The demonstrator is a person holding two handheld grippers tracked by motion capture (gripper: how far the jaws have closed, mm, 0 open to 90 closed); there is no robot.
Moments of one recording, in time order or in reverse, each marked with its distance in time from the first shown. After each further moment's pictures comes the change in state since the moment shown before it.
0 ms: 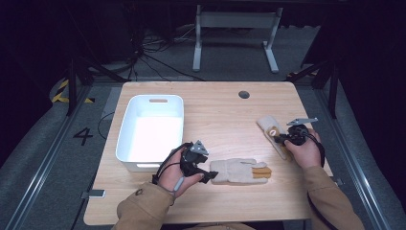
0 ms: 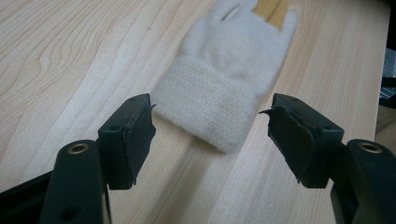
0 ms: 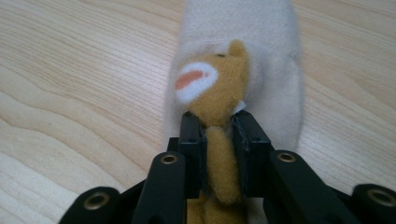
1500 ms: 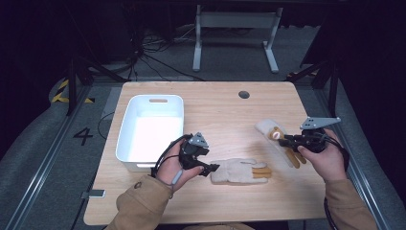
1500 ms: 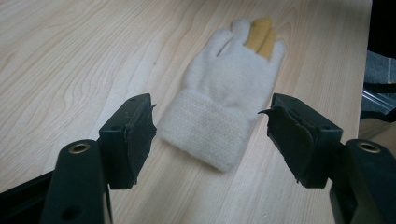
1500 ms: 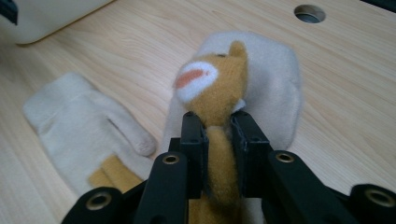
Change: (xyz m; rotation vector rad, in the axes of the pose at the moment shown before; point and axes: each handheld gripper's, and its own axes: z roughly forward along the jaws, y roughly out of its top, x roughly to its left) left arm 0.002 0.021 -0.019 -0.043 -0.006 0.037; right arm 0.047 0.021 -0.102 -0.098 0.176 -0.188
